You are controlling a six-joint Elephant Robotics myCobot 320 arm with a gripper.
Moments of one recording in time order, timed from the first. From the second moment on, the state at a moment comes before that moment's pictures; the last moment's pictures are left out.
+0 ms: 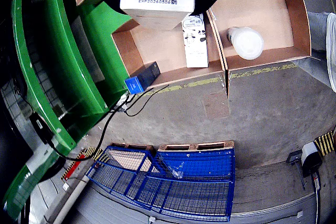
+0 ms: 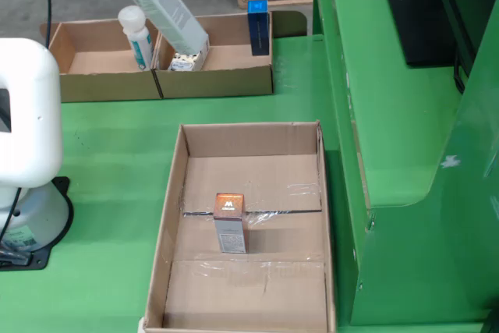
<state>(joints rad) 1.41 -0.68 -0.03 -0.33 1.21 0.06</state>
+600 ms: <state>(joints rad) 1.40 -0.85 -0.03 -0.12 1.19 -0.03</state>
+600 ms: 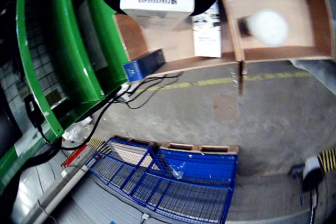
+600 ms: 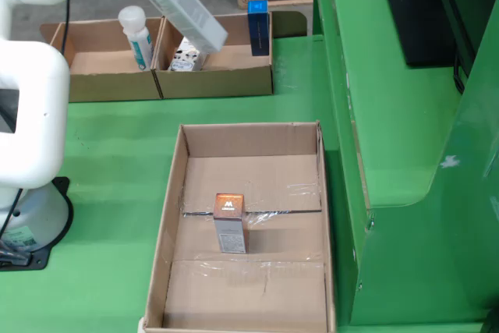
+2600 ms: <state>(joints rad) 1.31 -1.25 -0.03 0.50 0.97 -0.21</state>
